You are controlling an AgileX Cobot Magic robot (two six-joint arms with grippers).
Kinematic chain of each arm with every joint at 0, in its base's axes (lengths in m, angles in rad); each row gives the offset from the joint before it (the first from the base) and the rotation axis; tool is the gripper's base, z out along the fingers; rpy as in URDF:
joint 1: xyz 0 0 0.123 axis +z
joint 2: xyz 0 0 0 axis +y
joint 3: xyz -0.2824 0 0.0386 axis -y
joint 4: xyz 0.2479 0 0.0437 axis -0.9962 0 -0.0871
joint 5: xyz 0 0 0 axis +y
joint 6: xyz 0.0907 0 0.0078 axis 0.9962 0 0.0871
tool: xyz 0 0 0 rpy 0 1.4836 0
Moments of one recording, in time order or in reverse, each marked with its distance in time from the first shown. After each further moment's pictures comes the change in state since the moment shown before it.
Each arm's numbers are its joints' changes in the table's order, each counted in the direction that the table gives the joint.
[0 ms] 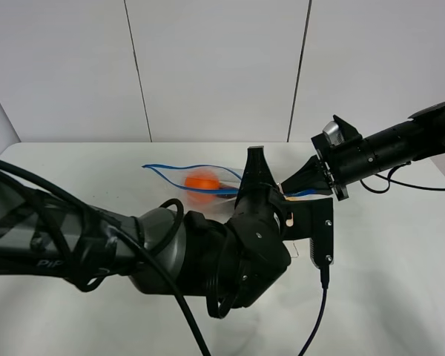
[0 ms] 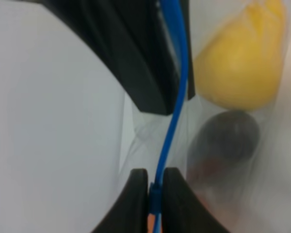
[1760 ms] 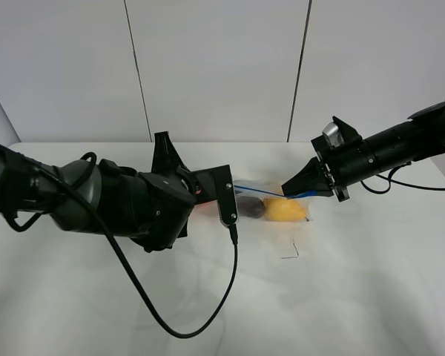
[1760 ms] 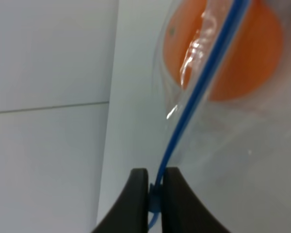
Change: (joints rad) left arm 0.285 -0.120 -0.208 0.051 -0.003 0.044; right arm 0.000 0.000 0.000 0.018 0.001 0.000
